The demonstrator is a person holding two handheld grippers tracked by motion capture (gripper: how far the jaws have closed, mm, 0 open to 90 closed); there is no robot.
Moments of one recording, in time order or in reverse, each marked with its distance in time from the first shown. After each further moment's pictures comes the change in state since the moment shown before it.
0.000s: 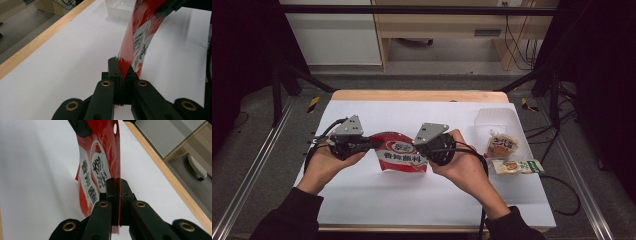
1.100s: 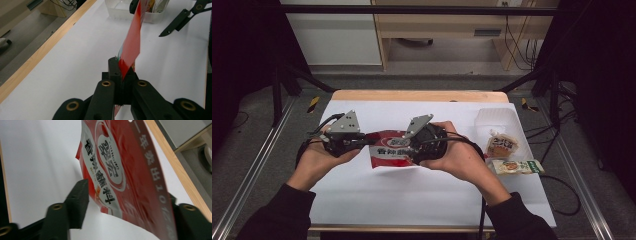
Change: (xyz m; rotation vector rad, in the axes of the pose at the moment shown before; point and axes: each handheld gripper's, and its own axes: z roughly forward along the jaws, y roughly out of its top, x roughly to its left) left arm -0.002 0.015 -0.019 0.037 0.027 0.090; right arm -0.007 0.023 0.013 0.137 0.080 -0.051
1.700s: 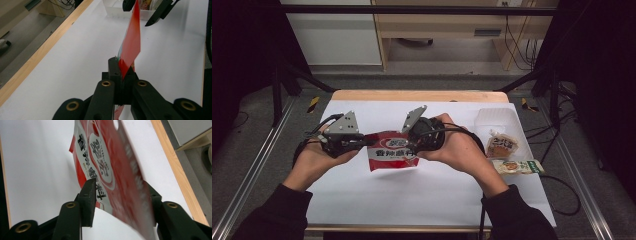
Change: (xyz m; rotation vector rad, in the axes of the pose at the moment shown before) left arm -0.003 0.003 -0.004 0.010 -0.012 0.028; right arm -0.012 0.015 -0.004 0.069 0.021 -0.067
